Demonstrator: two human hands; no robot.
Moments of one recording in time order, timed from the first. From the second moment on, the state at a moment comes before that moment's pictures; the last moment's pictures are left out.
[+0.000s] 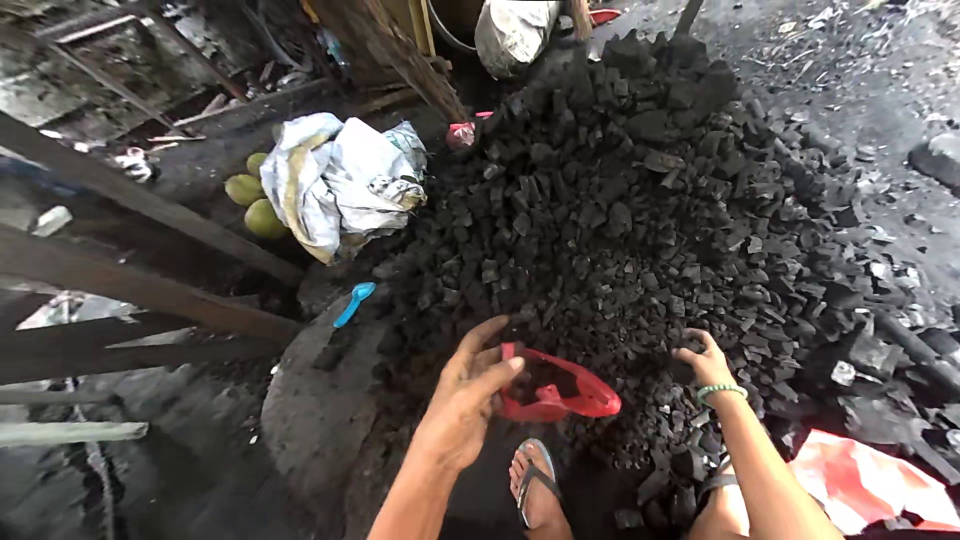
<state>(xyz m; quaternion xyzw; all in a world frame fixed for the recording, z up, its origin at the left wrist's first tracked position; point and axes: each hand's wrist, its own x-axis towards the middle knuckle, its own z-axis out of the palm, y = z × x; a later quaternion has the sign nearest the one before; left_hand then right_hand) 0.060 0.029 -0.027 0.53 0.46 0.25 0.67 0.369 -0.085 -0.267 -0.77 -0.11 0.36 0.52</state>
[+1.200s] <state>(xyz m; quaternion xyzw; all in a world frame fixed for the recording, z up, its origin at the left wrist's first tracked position) 0.073 0.026 -0.027 0.83 0.38 -0.36 0.20 0.230 -0.129 -0.052 -0.43 -0.88 -0.11 0.18</state>
